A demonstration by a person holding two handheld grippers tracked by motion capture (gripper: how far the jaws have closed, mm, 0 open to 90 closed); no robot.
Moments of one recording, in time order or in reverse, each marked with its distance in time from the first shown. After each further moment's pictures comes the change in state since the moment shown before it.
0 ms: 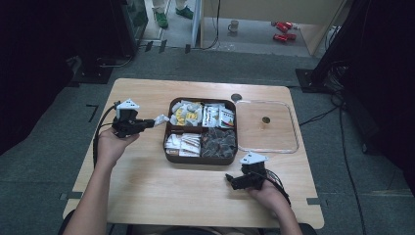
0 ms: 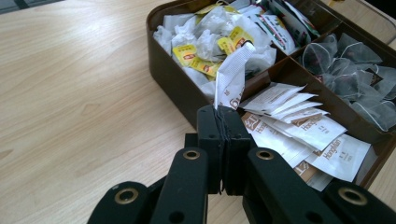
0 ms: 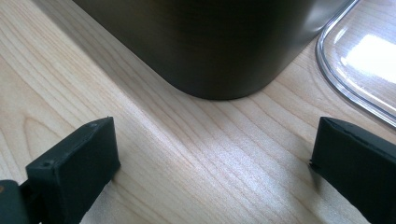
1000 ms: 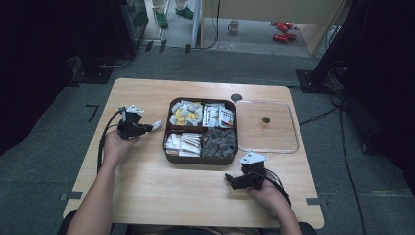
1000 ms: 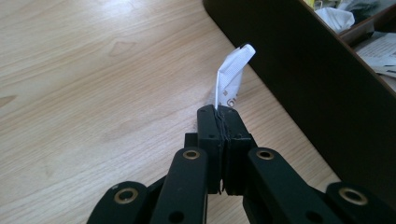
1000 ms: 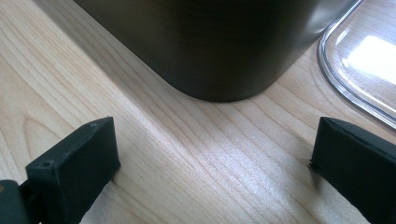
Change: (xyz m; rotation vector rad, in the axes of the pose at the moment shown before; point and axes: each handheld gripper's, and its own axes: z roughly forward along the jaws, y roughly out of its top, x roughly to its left) left arm 0.034 -0.028 0.057 0.154 0.081 -0.035; right arm 0.000 0.001 0.001 0.001 0.003 -0.004
